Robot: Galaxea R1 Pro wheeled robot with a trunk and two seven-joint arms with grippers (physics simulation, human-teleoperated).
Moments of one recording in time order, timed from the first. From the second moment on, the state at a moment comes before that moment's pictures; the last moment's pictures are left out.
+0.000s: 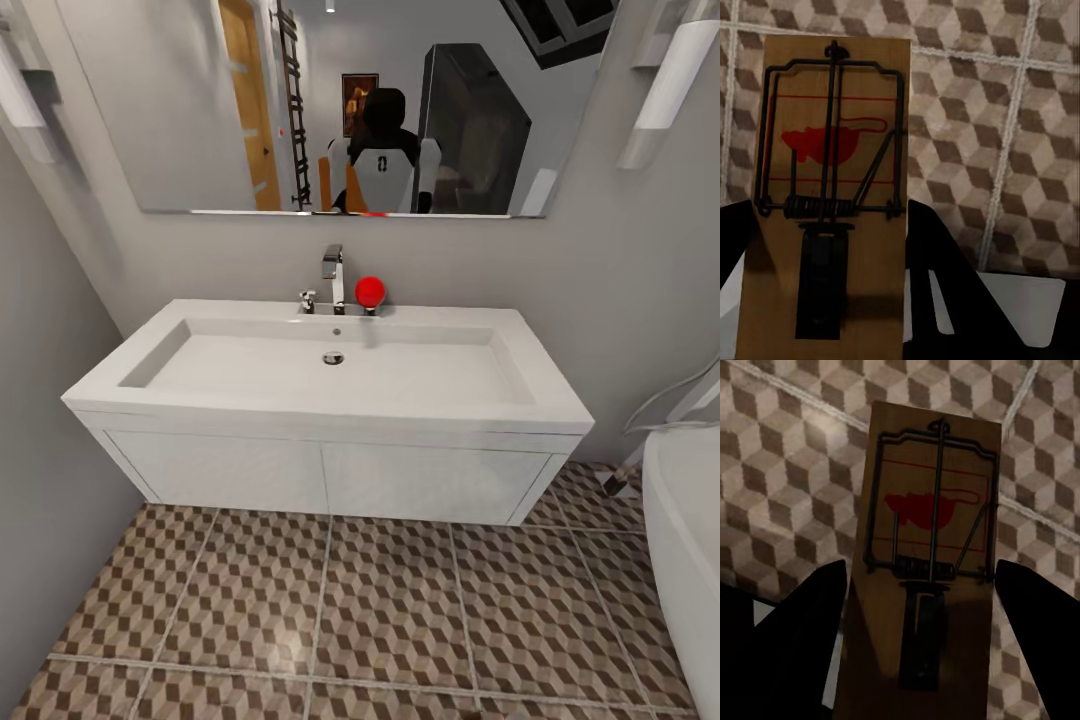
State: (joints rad) left arm -0.35 0.02 -1.32 -0.01 1.38 -0.27 0.10; right arm -0.37 0.01 0.24 -0.02 0.16 -0.26 -0.04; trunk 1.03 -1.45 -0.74
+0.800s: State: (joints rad) left arm -0.60 -0.03 -1.32 -0.19 1.37 -0.27 0.10; right arm -0.39 0.04 0.24 -0.83 0.16 0.27 0.09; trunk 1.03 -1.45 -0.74
